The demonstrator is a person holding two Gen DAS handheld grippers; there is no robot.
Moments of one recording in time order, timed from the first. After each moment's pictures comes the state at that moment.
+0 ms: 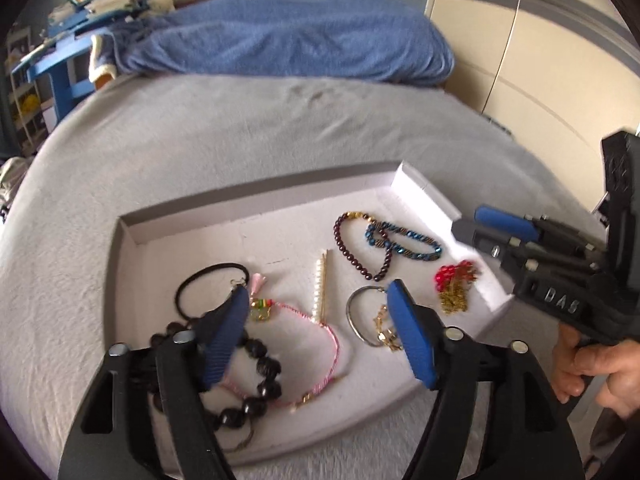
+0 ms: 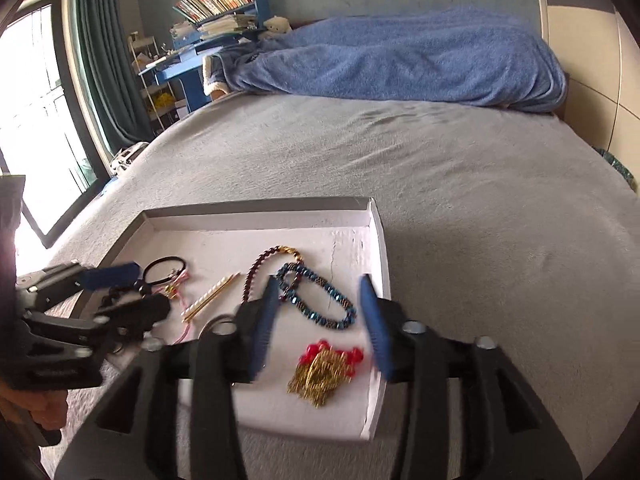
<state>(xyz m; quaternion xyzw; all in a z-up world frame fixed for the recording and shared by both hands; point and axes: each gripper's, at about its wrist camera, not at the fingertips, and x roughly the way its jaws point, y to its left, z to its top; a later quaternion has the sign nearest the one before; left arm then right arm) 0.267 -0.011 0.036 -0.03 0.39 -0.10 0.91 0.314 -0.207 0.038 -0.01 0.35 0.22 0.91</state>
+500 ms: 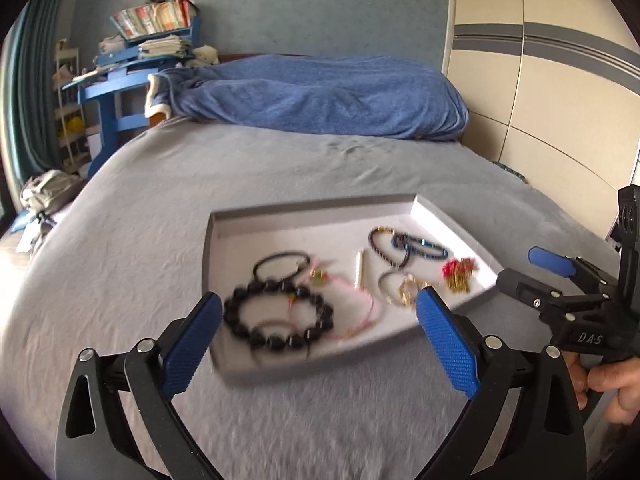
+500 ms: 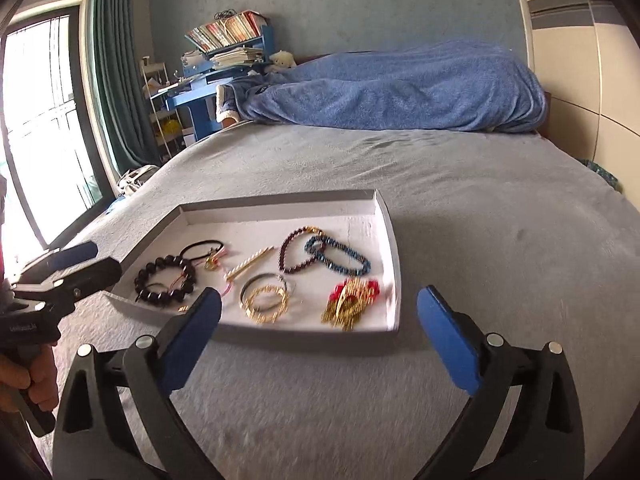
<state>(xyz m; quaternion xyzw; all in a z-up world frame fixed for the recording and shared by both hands) 0.173 0.017 0.045 -0.04 0.29 -0.03 0.96 0.227 -0.215 0.038 0.01 0.29 0.21 0.93</state>
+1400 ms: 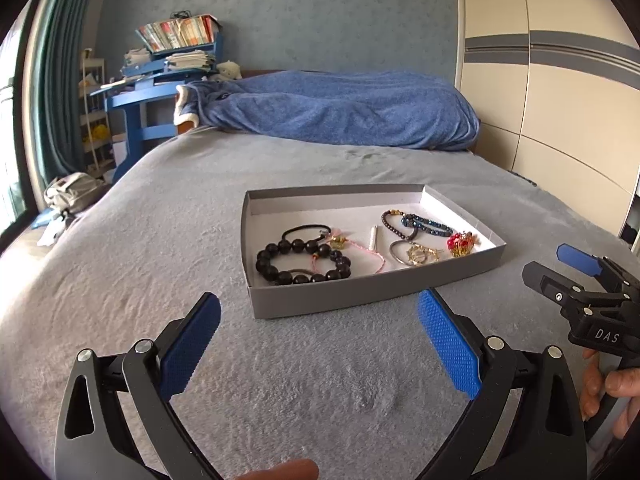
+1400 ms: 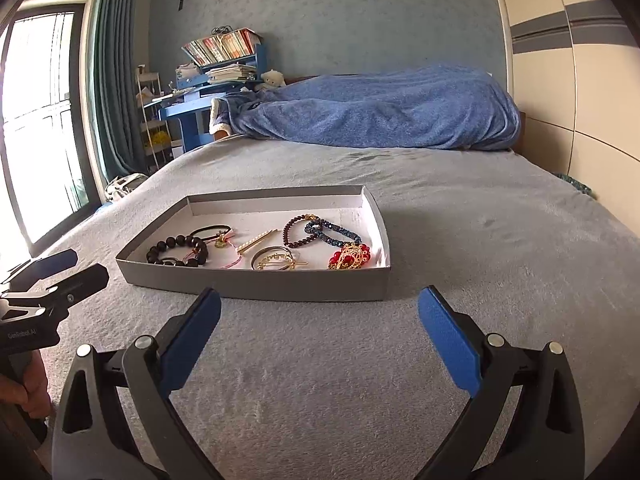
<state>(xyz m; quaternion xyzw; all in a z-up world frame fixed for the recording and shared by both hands) 0.107 0.016 0.028 -0.03 0.25 0.01 0.97 0.163 -0.218 0.027 -0.01 0.24 0.18 0.95</state>
